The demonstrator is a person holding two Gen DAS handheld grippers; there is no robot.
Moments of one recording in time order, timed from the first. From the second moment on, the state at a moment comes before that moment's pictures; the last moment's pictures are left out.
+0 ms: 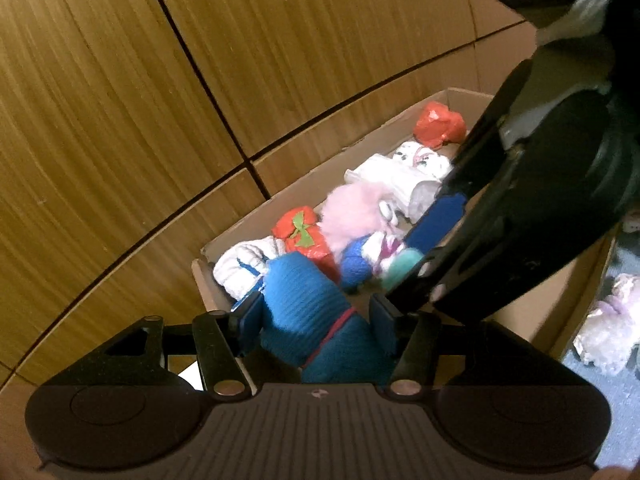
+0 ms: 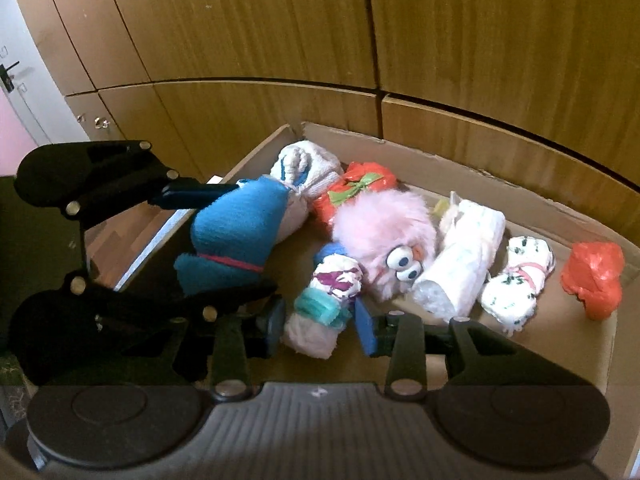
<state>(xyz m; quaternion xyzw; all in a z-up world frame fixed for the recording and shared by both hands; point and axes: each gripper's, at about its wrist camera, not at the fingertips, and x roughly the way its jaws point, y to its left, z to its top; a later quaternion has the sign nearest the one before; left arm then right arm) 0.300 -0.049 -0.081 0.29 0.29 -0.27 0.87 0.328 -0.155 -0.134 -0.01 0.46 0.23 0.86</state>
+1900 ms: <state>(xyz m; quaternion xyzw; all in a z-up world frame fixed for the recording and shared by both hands) 0.110 -0.090 -0.083 0.09 0.38 -0.27 0.88 0.011 -0.235 -0.108 0.03 0.36 0.04 0.93</state>
